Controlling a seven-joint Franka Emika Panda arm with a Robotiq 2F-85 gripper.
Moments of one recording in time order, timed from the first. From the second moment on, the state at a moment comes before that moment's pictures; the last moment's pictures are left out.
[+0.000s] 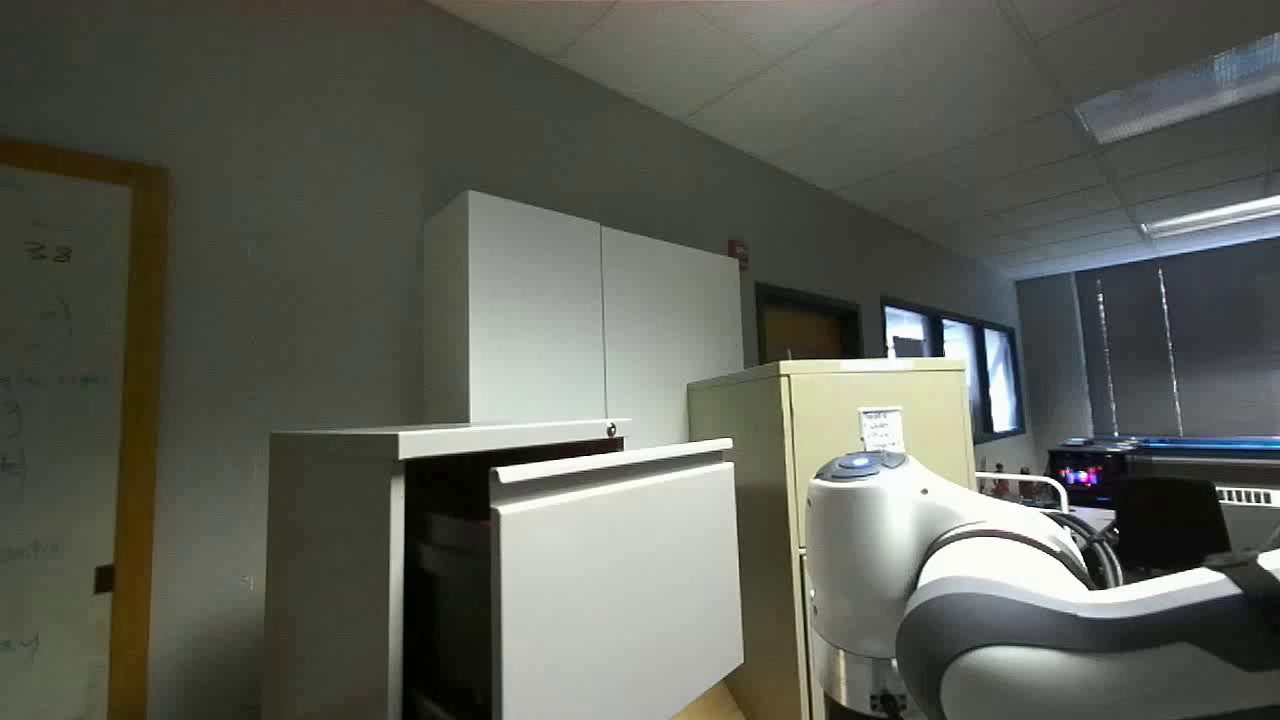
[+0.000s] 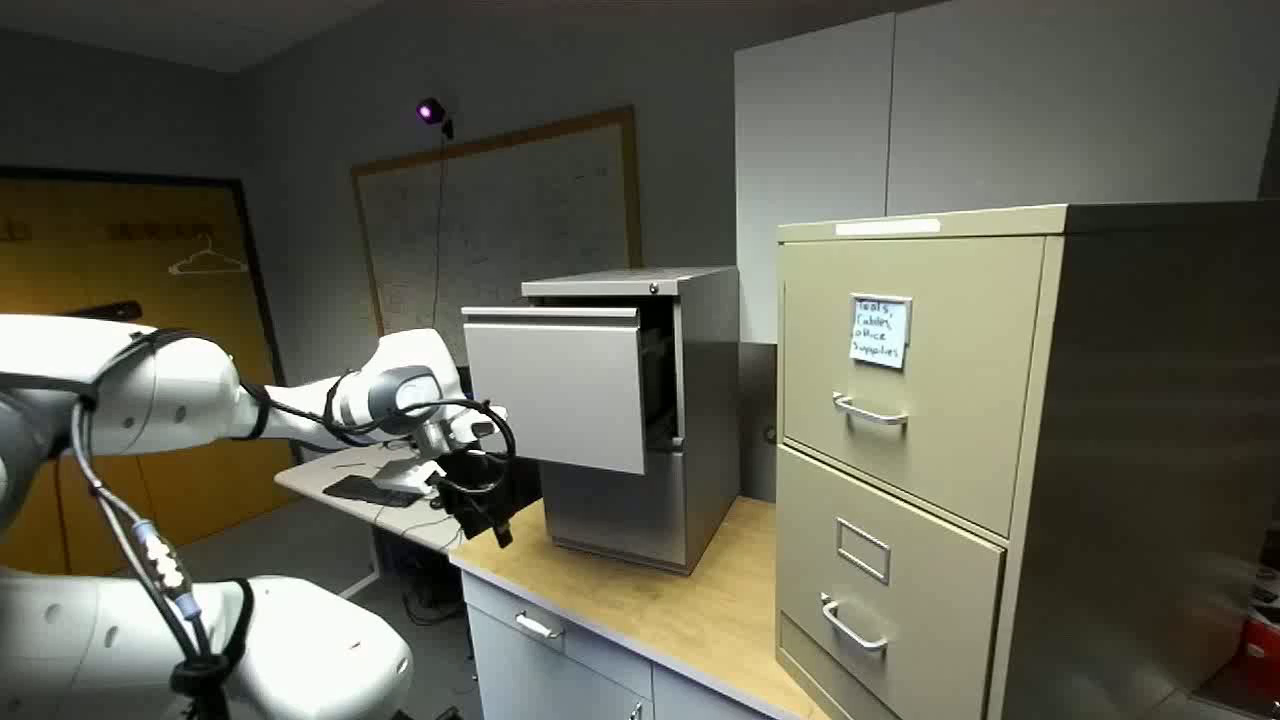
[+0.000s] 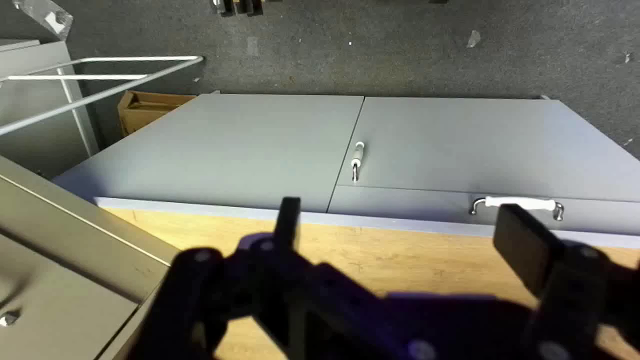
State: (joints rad) arm 0.07 -0.92 0.31 -2.82 0.01 2.00 0.33
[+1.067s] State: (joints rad) arm 0.06 -0.90 0.31 -2.76 -0.02 2.13 0.33
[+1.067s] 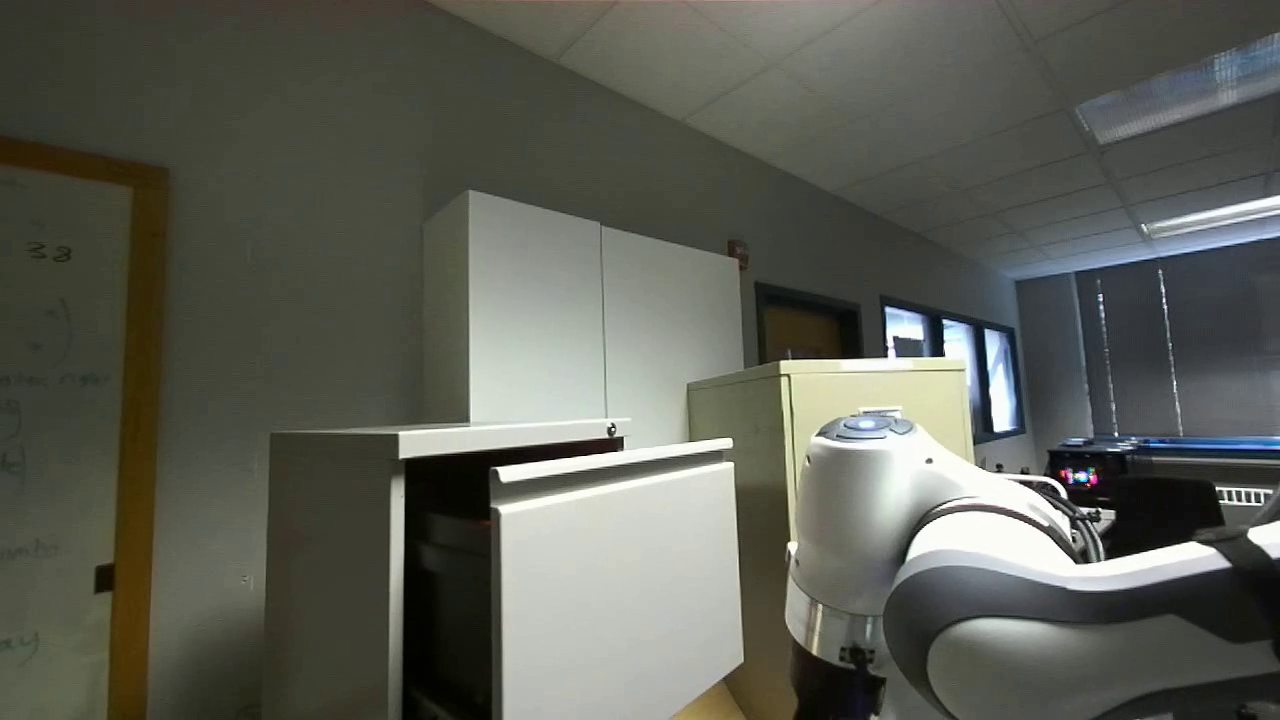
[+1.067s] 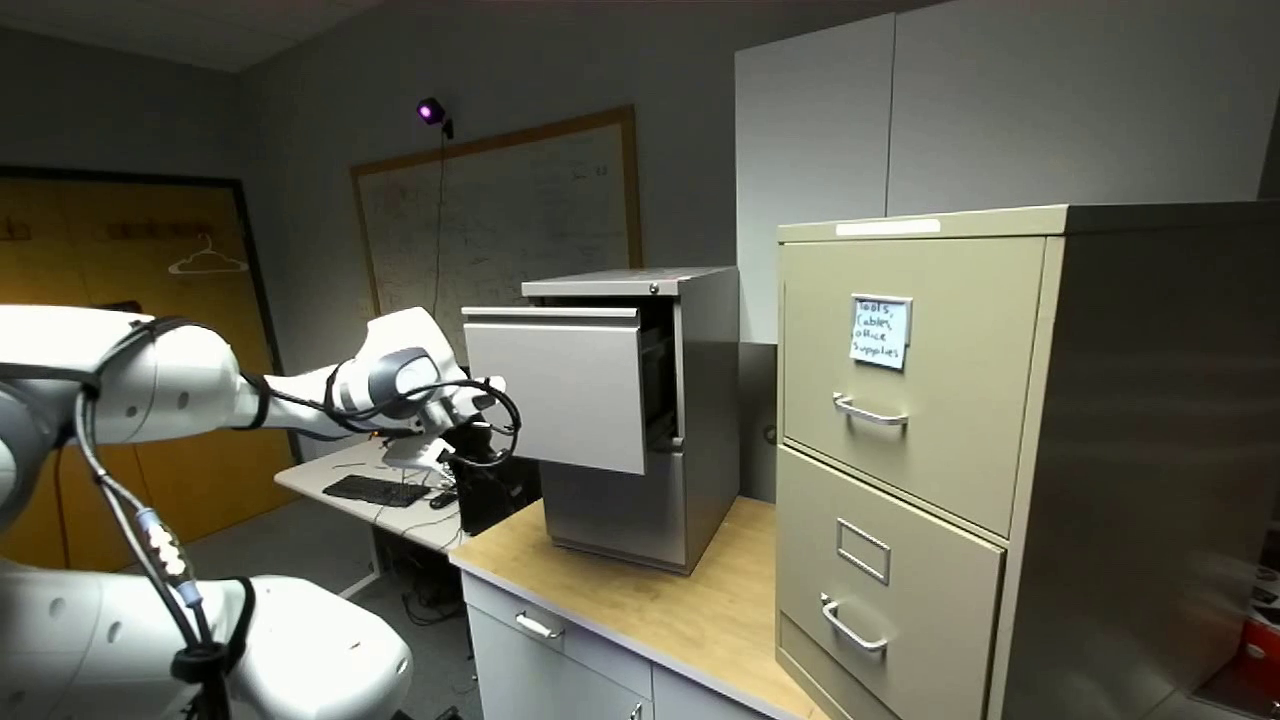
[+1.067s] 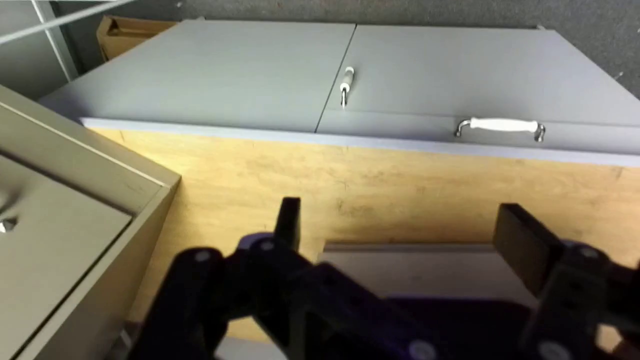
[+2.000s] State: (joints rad) arm -0.08 -0.84 0.51 -2.50 -0.10 2.47 0.53
